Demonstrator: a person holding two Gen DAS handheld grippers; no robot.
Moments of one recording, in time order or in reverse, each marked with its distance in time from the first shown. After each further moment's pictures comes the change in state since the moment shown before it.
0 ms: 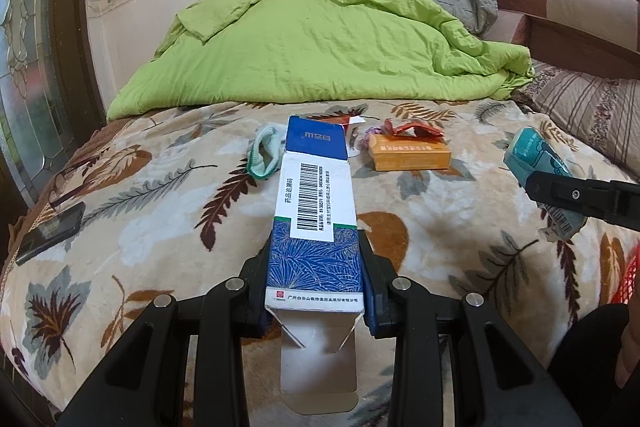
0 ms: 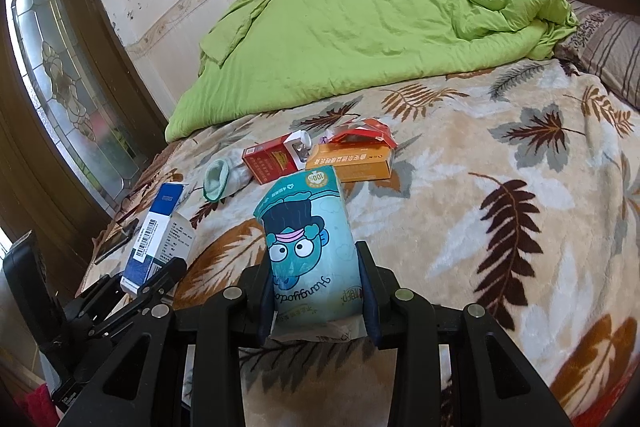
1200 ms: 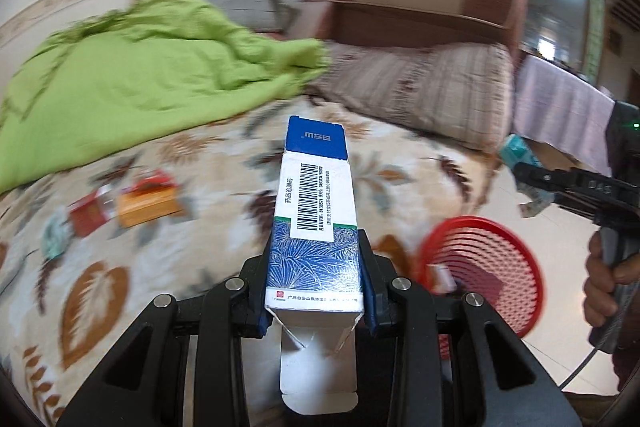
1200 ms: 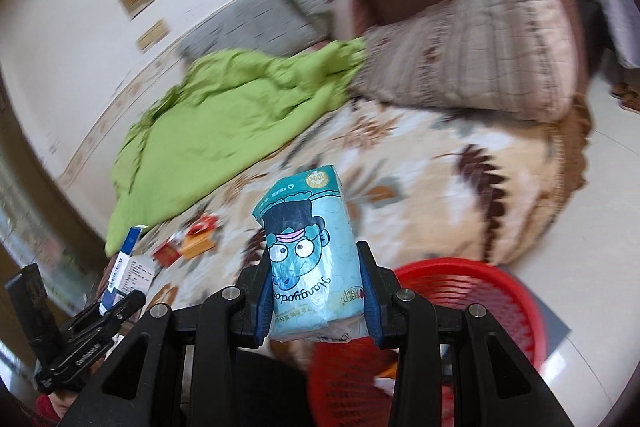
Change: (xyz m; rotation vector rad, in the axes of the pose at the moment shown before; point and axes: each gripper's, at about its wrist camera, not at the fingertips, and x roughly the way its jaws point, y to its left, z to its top) left arm -0.094 -0.195 0.040 0.268 0.030 -0.573; right arm -0.274 -0.166 -0.050 0.362 -0.264 -0.294
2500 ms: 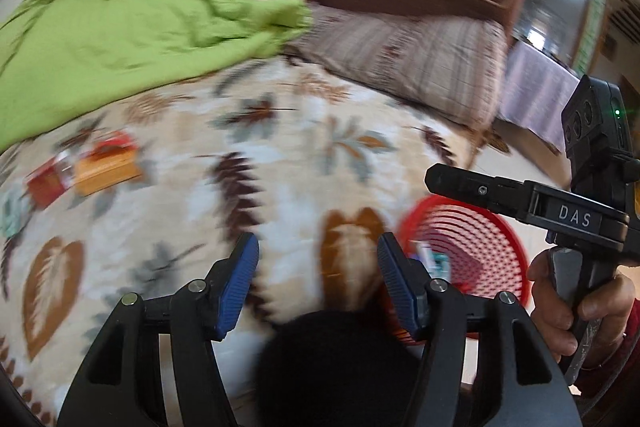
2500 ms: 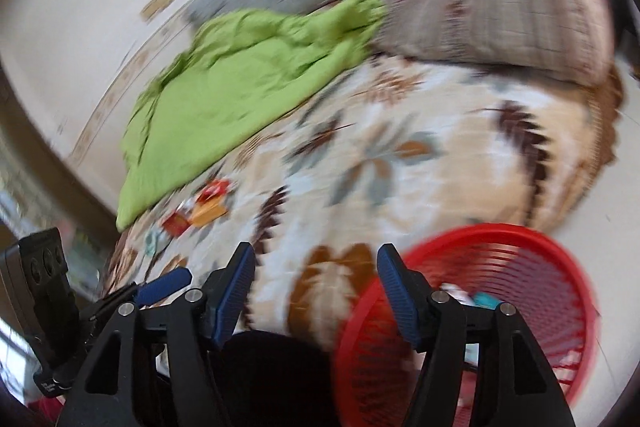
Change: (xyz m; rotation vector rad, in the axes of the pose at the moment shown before) left arm 0.027 0.025 -0.011 -0.083 0.121 -0.048; right arm 0.058 0.035 -0.019 -0.039 0.157 0.093
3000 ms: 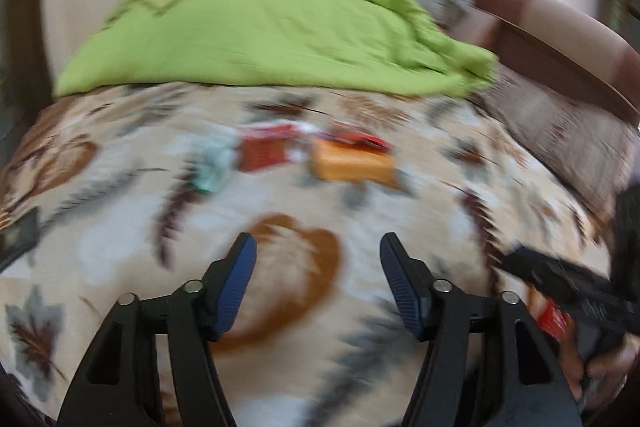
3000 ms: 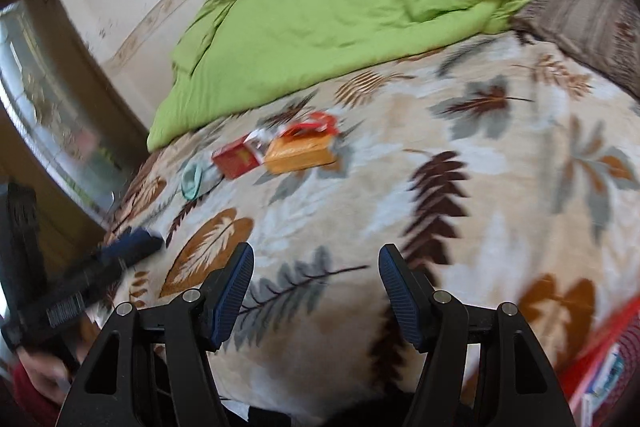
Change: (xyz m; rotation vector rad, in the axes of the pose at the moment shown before) left arm -0.069 0.212 -0.020 -0.324 -0.075 0.380; right arm 0.149 0.141 -0.026 -0.242 0.172 0.117
